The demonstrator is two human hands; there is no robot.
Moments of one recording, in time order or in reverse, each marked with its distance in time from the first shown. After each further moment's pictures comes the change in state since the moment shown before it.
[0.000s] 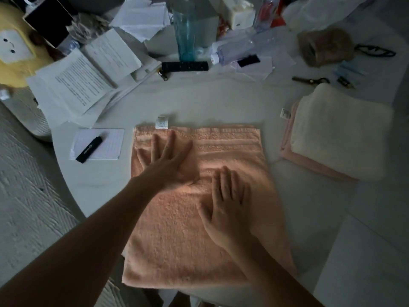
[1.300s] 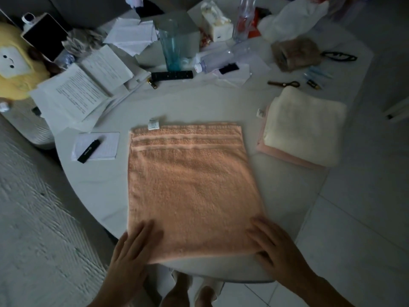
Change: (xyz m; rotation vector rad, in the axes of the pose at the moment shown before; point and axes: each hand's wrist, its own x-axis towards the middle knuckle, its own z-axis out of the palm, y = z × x) left_hand -0.241 -0.007 0.085 -0.026 0.229 0.218; right_hand -0.143 0.163 -0.010 0.150 0.060 -0.422
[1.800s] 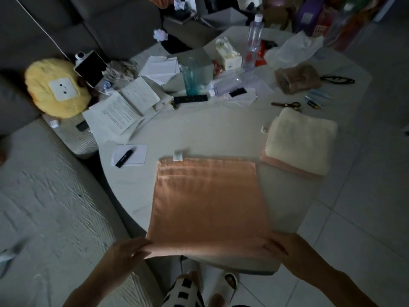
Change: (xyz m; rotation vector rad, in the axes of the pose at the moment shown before) left_hand -0.022 0.023 -0.125 -0.340 -0.112 -0.371; right_hand 0.003 -0.031 -0.092 0.467 -0.239 0.310
